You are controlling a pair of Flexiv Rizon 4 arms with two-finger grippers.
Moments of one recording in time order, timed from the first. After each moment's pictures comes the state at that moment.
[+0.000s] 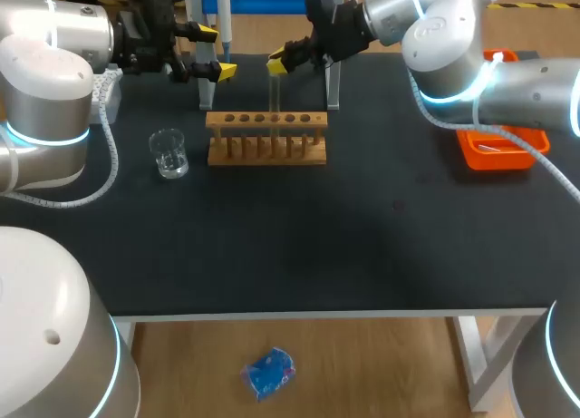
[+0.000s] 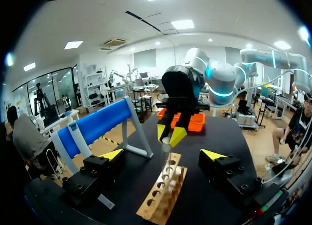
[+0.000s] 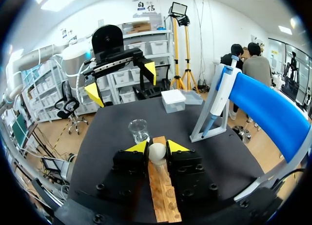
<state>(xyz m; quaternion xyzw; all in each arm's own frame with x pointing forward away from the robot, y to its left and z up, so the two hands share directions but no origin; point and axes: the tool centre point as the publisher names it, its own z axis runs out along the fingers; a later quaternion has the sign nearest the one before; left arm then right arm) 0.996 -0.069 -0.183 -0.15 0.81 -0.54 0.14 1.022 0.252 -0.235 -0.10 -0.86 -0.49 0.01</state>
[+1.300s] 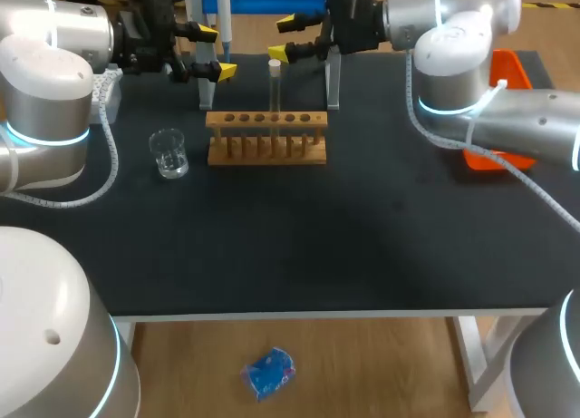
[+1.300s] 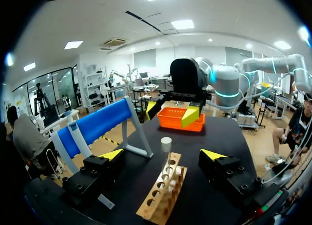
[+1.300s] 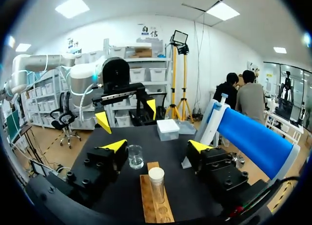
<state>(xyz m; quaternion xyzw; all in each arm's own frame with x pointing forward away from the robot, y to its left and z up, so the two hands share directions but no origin) 0.996 -0.069 -0.183 -0.15 0.81 -0.54 0.14 1.026 0.250 -0.185 -0.07 -0.79 -0.60 -0.04</state>
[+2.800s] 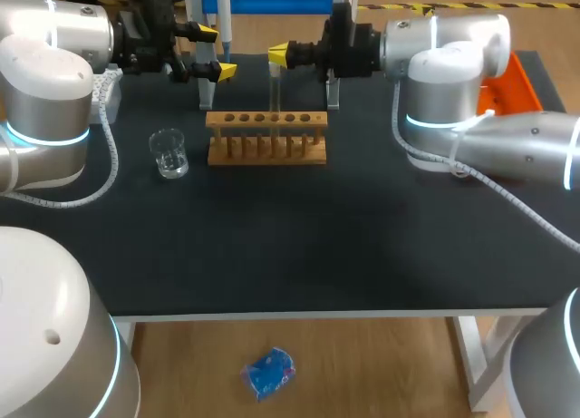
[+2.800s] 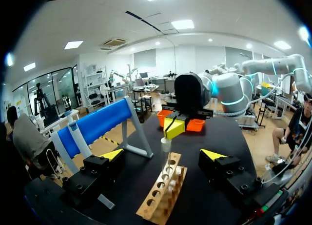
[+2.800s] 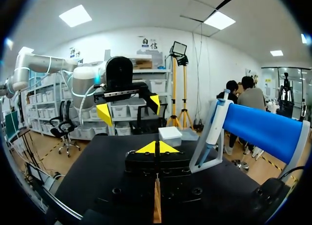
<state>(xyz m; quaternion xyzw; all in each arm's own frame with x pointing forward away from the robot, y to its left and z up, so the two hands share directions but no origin) 0.996 -0.069 -0.183 -0.15 0.81 -0.54 0.14 1.020 0.258 -0.212 -0.08 -0.76 -0.65 -0.04</state>
